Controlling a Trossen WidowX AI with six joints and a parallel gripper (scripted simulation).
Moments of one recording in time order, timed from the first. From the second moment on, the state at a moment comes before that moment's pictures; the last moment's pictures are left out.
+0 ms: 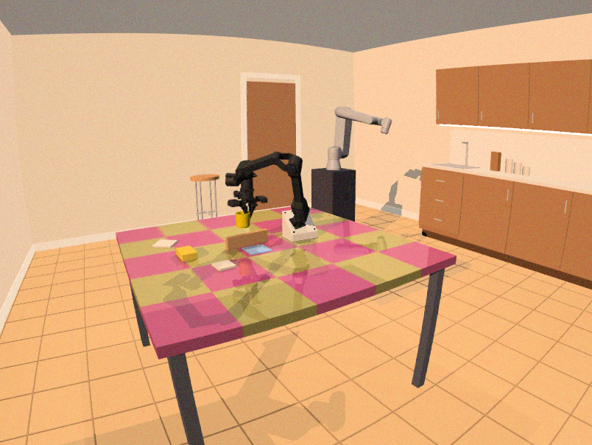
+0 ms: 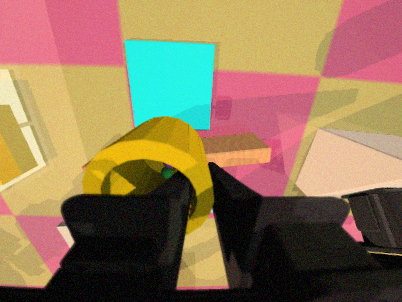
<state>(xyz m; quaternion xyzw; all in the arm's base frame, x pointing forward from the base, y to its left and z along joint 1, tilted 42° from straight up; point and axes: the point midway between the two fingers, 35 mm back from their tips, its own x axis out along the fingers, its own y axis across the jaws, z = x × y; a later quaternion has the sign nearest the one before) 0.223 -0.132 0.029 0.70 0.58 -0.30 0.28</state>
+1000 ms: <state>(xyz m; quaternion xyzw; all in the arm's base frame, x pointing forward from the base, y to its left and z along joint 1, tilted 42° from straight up) 0.225 -0.170 -0.002 0.70 0.58 -0.30 0.29</state>
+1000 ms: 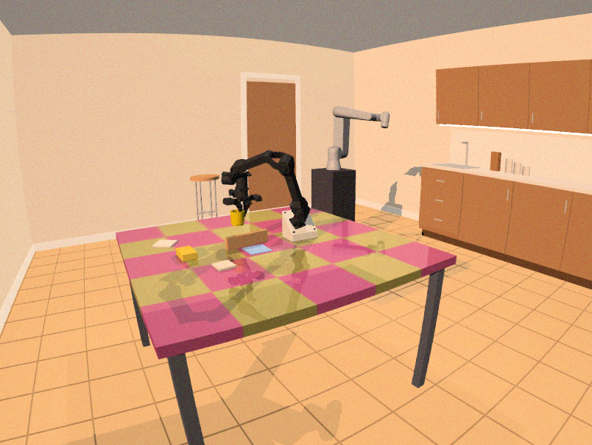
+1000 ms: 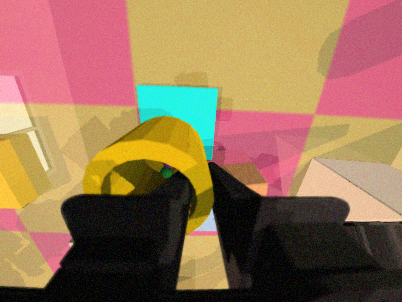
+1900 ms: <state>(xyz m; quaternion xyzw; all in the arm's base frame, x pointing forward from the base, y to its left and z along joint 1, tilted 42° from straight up) 0.230 -0.148 -0.031 0.70 0.58 -0.30 0.29</state>
